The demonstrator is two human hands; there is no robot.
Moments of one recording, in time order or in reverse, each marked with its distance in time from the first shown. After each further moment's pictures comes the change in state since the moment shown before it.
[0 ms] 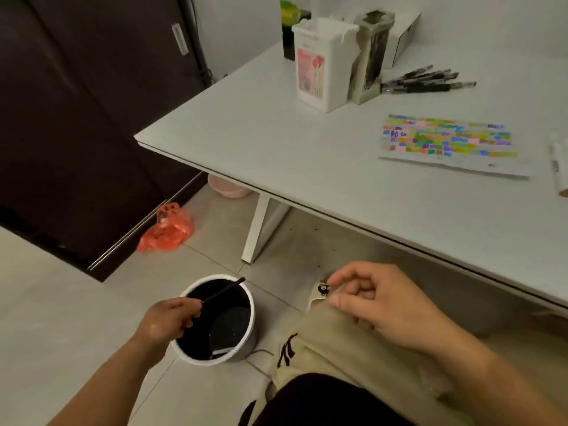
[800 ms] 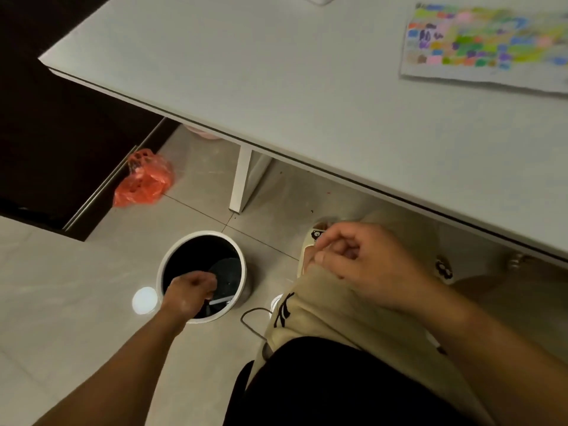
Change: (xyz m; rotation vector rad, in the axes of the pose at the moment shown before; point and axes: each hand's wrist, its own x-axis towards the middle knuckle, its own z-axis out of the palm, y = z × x) left_hand 0.042 -0.031 0.066 0.327 -0.013 -0.027; right_hand 0.046 0.036 0.007 -0.162 0.083 0.106
